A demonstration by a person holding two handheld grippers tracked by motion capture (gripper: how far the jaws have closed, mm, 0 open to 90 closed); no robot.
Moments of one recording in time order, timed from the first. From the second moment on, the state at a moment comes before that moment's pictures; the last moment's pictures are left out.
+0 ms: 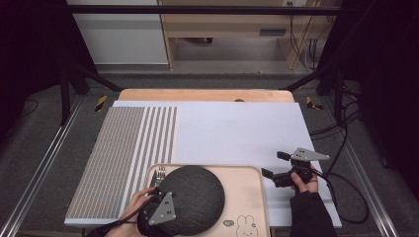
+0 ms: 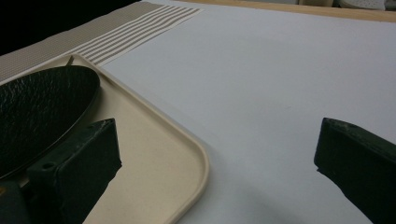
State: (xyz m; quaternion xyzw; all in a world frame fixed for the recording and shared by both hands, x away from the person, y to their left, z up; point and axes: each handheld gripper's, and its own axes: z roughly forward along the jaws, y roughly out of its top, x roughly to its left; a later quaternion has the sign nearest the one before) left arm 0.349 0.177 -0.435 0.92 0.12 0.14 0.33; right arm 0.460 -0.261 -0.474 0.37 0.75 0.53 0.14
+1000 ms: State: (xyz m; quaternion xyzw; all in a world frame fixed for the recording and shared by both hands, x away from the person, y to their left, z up) left arm 0.416 0.300 -0.454 0.79 0.35 0.19 0.46; right arm 0.460 -0.262 -0.474 0.37 0.75 0.53 0.14
